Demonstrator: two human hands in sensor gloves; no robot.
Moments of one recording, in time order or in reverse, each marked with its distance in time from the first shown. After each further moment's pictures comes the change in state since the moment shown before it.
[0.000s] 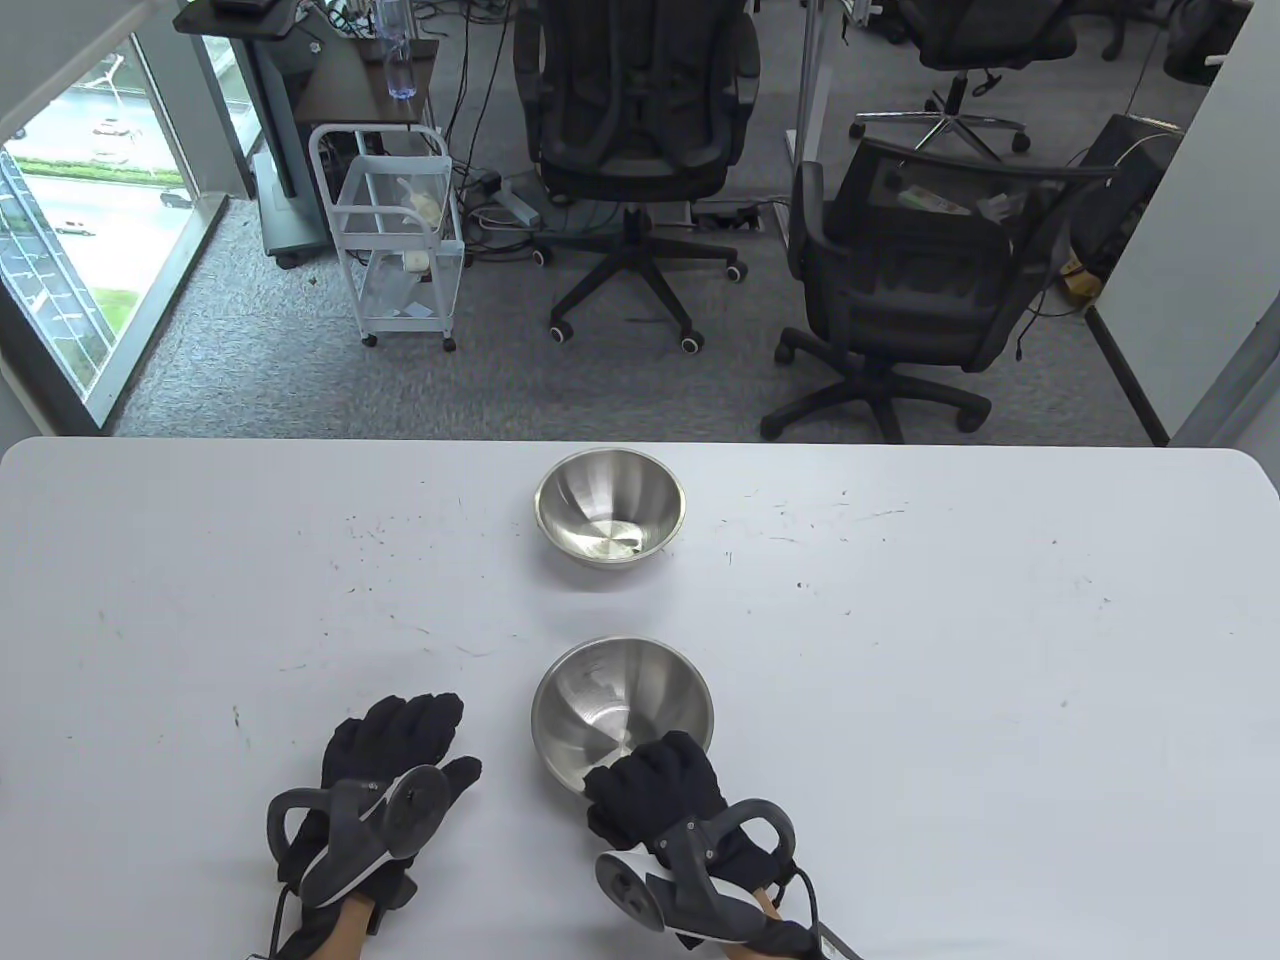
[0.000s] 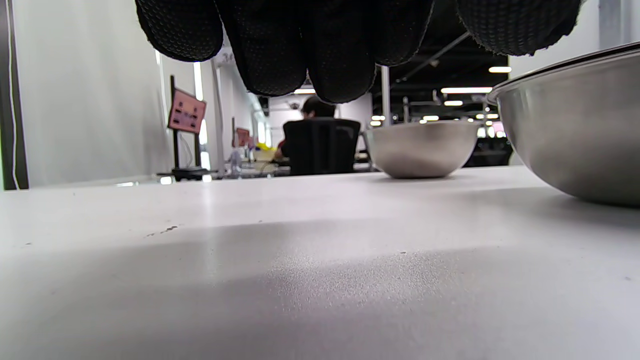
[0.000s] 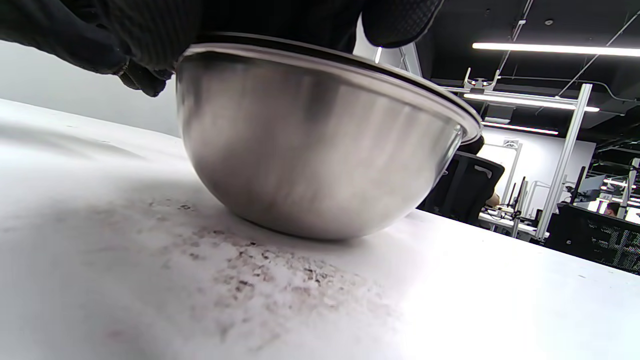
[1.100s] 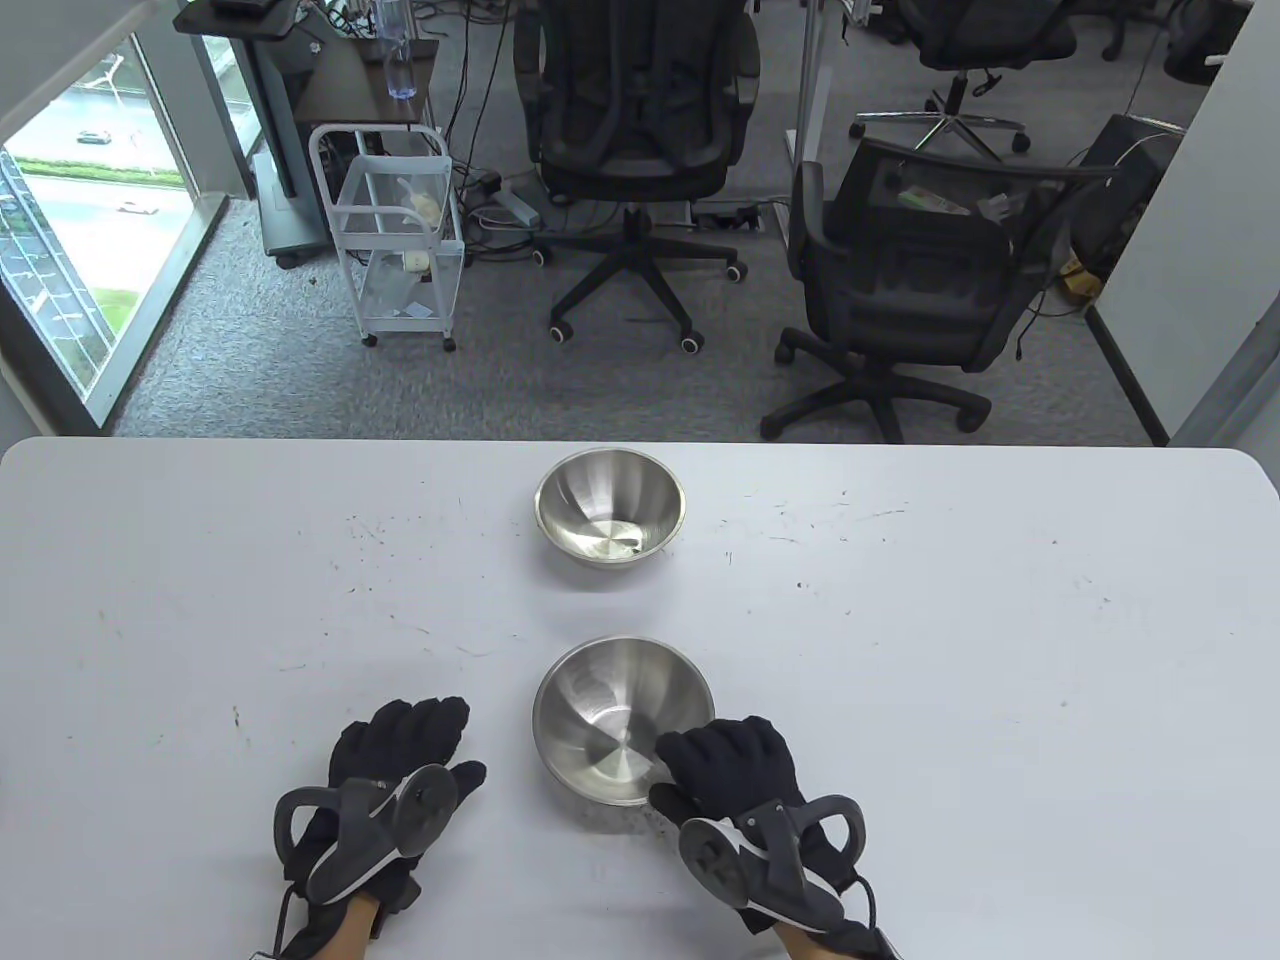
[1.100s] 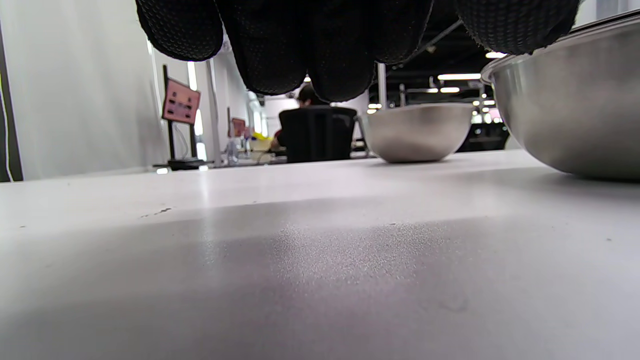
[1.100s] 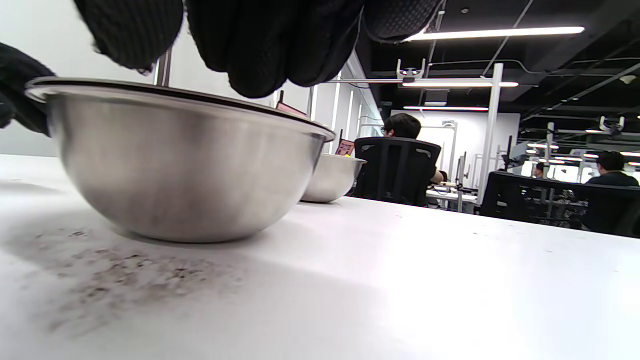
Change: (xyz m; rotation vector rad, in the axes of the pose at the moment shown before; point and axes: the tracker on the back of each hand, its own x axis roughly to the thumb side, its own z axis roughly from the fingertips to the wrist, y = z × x) left_hand 0.005 -0.003 -0.001 -0.037 -0.016 -0.015; right_hand -0.064 -0.007 0.021 -0.013 0.191 -0.106
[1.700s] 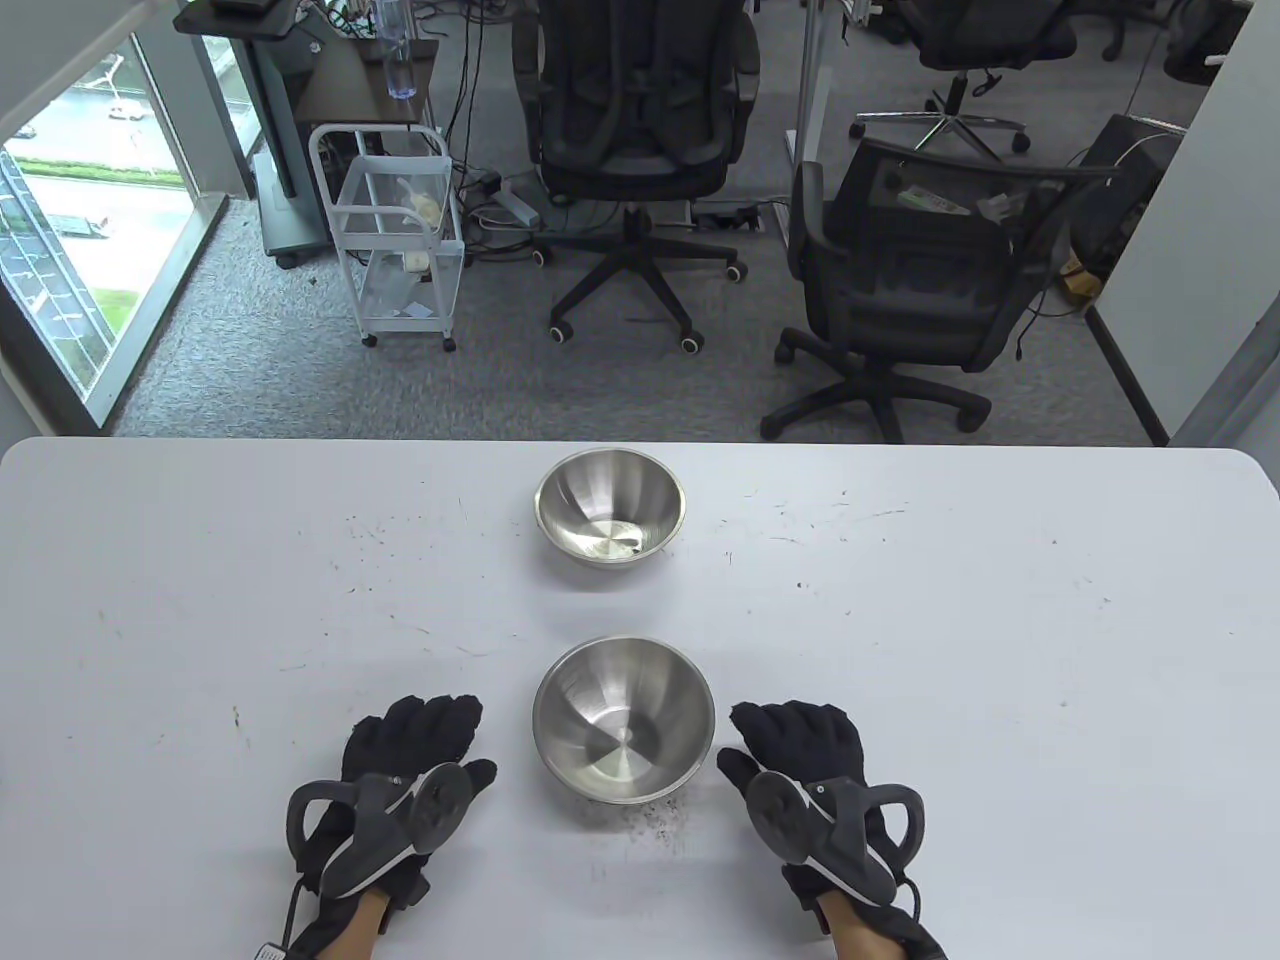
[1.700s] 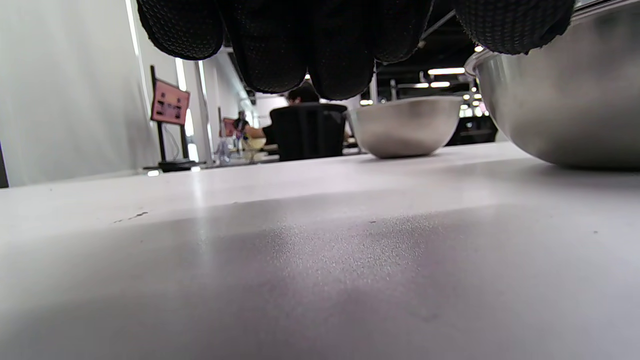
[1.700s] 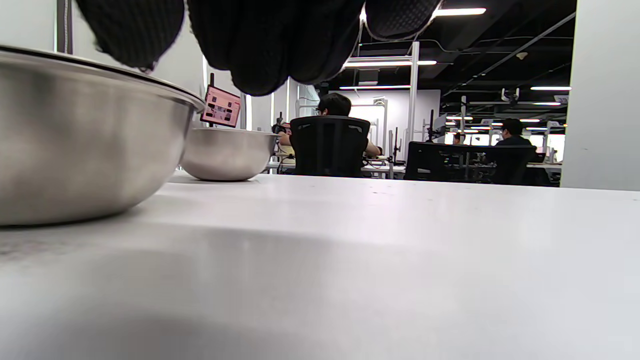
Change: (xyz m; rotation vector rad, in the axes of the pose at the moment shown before) left_hand 0.011 -0.002 -0.007 -0.012 -0.028 -0.023; right_hand -0.057 0.018 -0.001 0.053 0.214 -0.018
